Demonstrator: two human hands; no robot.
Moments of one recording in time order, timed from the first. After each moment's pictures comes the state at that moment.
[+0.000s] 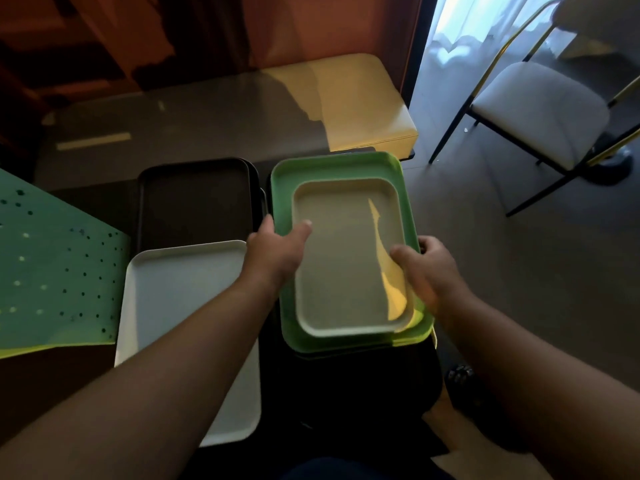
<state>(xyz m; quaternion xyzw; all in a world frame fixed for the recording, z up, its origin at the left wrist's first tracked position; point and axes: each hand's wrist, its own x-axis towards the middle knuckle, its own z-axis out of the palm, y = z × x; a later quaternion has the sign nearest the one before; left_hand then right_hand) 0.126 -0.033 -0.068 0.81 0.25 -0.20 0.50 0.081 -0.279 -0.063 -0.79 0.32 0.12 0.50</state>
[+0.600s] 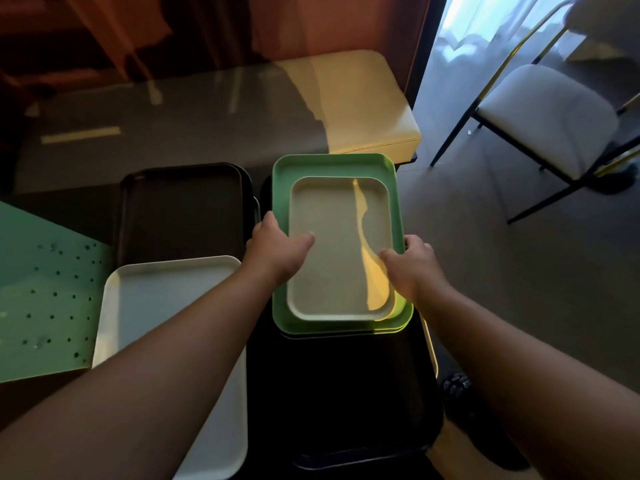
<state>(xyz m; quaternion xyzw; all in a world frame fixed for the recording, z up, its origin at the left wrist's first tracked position) 0.175 -0.049 -0.082 0.87 0.21 -0.22 0.38 0.138 -0.273 -0.097 -0.85 0.30 0.18 0.38</state>
